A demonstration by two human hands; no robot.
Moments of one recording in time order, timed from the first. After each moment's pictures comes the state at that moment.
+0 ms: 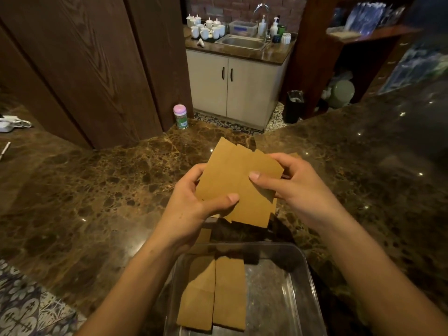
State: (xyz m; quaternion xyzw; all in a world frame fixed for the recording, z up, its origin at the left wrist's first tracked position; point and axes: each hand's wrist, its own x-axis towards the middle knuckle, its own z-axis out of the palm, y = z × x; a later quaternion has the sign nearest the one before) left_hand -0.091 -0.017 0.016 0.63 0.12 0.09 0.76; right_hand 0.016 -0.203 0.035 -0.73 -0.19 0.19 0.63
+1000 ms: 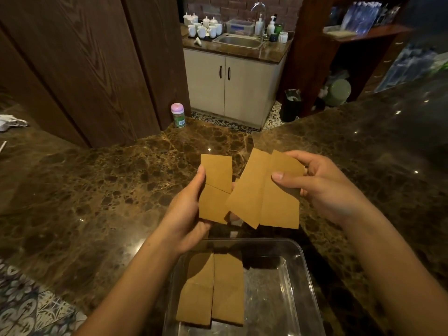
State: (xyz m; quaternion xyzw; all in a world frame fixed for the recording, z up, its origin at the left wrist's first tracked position) left_hand -0.093 -0.022 0.016 0.36 0.17 -0.07 0.91; right_hand 0.027 -0.243 0.047 -0.70 -0.19 0.26 0.64
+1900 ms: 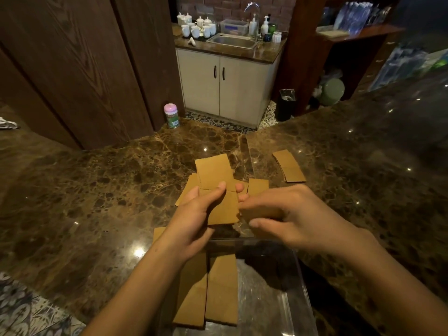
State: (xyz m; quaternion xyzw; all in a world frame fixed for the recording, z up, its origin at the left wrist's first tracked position) left_hand -0.089 -0.047 0.011 0.46 0.17 0.00 0.87; right_hand -0.008 -0.244 0.041 -0.81 -0.51 0.07 0.28
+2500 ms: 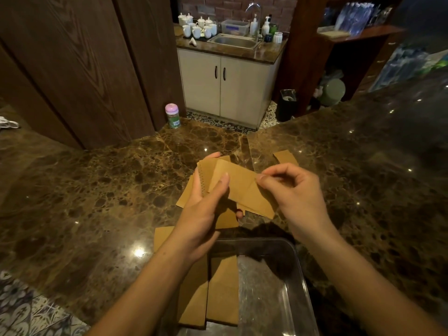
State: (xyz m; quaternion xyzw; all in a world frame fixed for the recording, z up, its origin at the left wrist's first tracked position) left_hand -0.092 -0.055 0.015 0.48 0.10 0.04 0.87; right_hand -0.012 -0.213 0.025 -0.74 -0.10 0.08 0.66
